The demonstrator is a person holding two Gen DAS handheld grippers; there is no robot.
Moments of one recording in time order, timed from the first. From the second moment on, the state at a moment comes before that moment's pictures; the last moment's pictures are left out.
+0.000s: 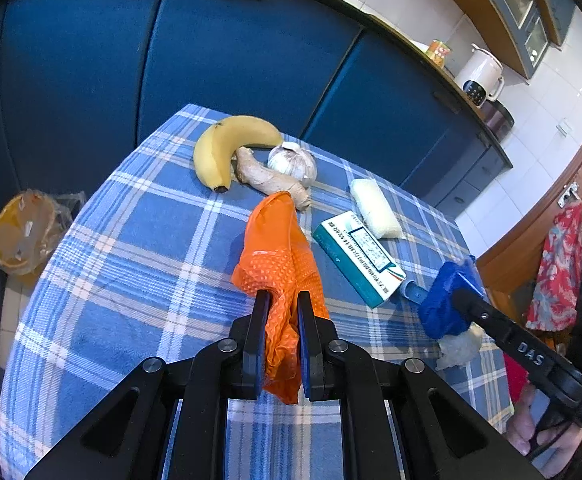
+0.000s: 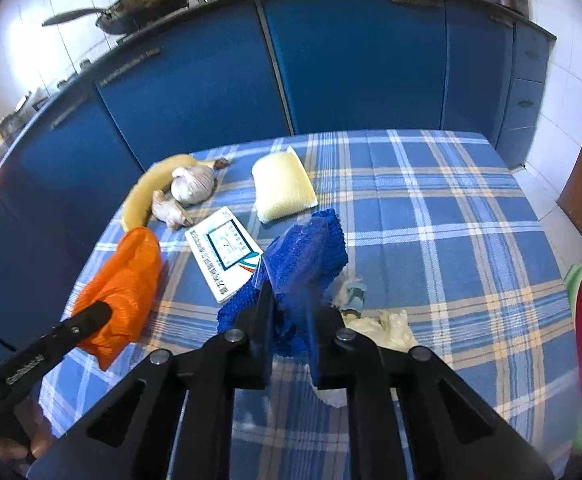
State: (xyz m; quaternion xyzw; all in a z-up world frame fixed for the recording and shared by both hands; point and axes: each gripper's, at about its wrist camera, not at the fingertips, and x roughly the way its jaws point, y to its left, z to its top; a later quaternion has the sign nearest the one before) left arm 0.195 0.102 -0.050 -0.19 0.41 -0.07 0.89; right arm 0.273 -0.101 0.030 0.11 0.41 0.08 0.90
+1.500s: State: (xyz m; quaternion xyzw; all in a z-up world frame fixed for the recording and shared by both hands) left arm 0.134 -0.090 0.018 -0.10 0.39 -0.27 0.87; right arm 0.101 -0.285 0.068 0.25 0.33 -0.05 0.91
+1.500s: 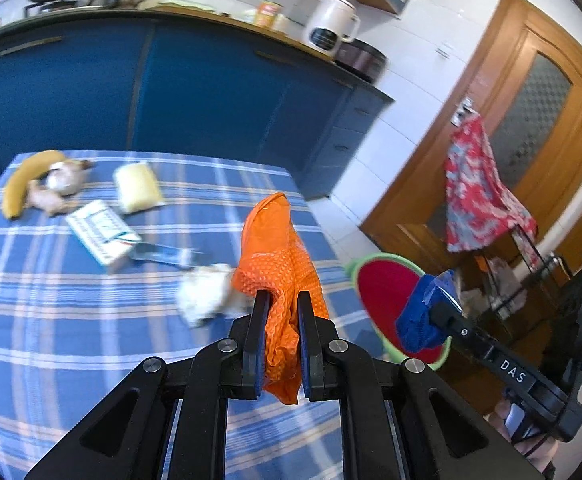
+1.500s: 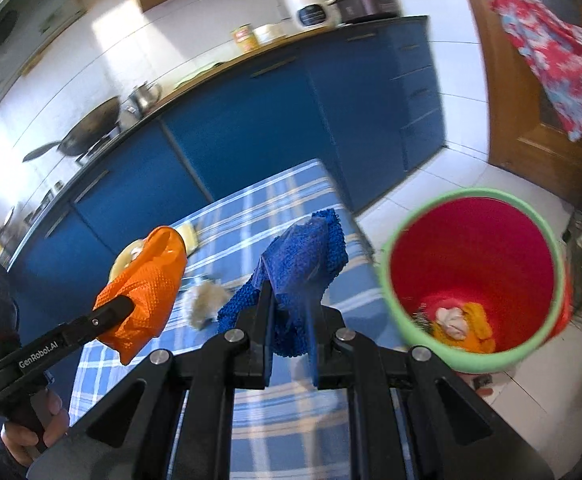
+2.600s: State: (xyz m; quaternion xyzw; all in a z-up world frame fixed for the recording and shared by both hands) left arm 0.138 -0.295 -0.026 0.01 0.44 -0.38 0.81; right arm 0.048 -0.429 -0.016 0.35 0.34 -0.17 0.86
